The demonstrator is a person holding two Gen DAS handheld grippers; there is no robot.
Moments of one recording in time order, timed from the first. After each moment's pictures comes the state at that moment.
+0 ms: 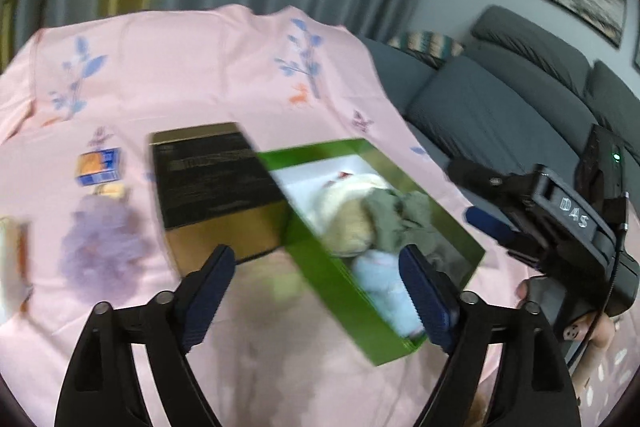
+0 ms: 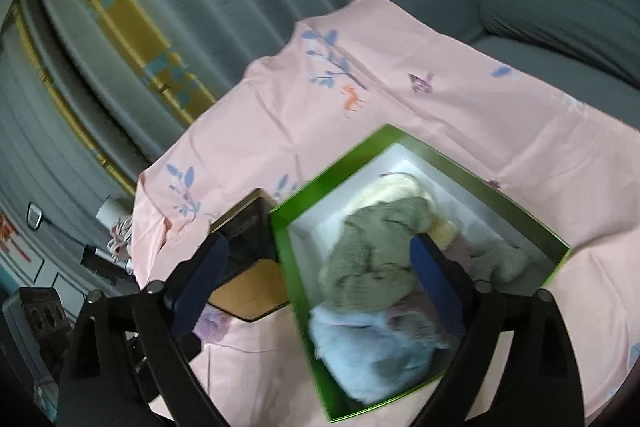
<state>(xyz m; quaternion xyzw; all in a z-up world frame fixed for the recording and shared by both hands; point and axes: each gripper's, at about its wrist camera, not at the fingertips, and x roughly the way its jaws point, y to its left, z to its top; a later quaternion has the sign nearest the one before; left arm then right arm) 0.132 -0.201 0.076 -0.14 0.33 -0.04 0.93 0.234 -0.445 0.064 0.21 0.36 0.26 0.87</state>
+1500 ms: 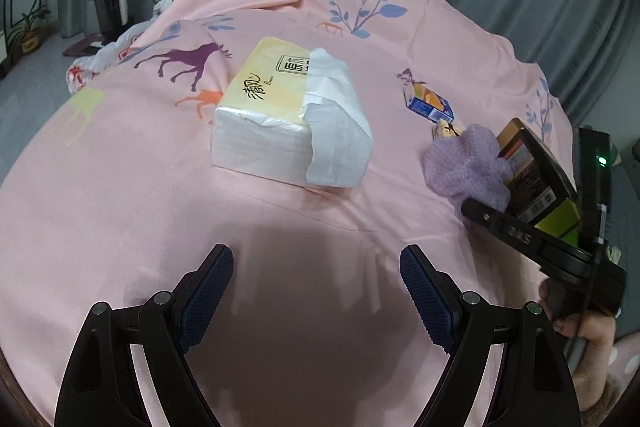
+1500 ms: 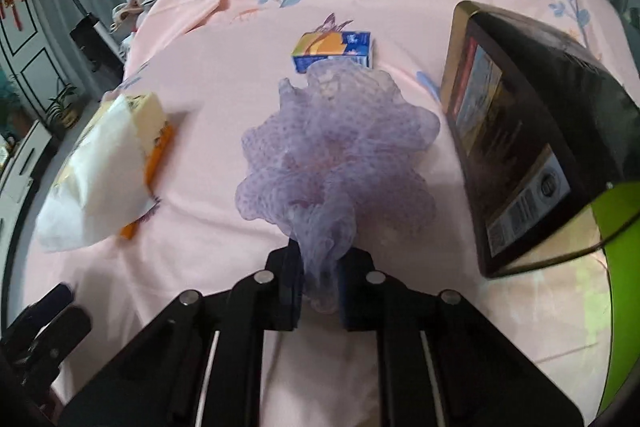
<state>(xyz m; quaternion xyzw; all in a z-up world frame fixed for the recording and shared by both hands) -0.010 0.033 -0.052 -0.29 0.34 0.22 0.87 0.168 -0.134 -0.050 -0.11 0.45 0.39 0.80</state>
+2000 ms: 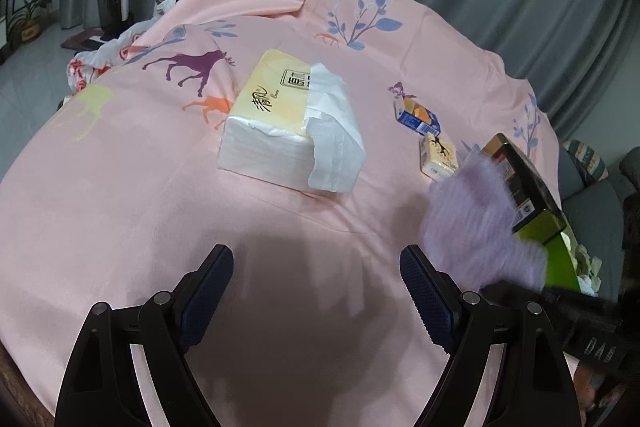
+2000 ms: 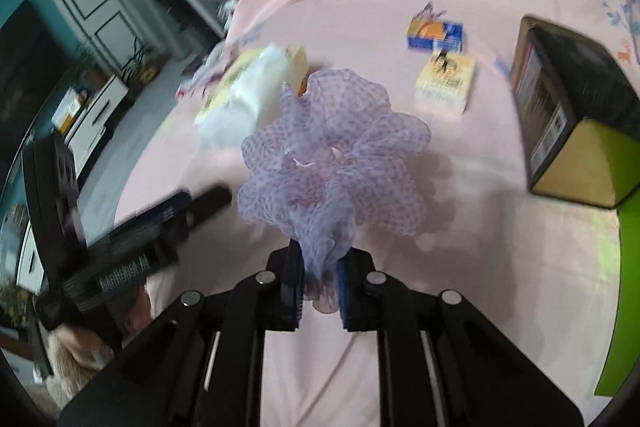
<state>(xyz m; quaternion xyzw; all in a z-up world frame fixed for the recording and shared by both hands) -0.028 0.035 -0.039 -0.31 0.32 0.21 0.87 0.088 -0.162 -0.008 -0.12 0.49 0.51 0.70</state>
